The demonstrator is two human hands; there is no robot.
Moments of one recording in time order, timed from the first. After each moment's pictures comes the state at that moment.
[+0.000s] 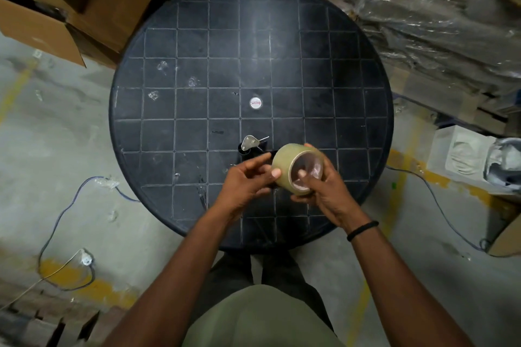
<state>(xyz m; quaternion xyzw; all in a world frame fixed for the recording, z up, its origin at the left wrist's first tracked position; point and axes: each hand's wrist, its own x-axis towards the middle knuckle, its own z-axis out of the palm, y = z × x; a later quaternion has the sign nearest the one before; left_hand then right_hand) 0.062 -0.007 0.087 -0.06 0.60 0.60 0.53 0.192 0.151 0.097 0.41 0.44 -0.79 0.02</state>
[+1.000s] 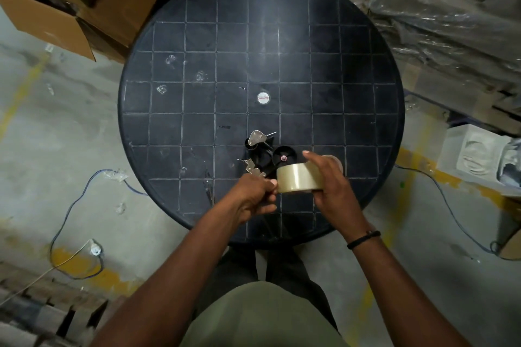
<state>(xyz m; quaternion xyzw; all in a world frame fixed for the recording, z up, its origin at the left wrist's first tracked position) 0.067 -0.002 0.096 -0.19 0.64 0.42 0.61 0.216 0.143 0.077 0.22 0.89 -0.39 -0.04</state>
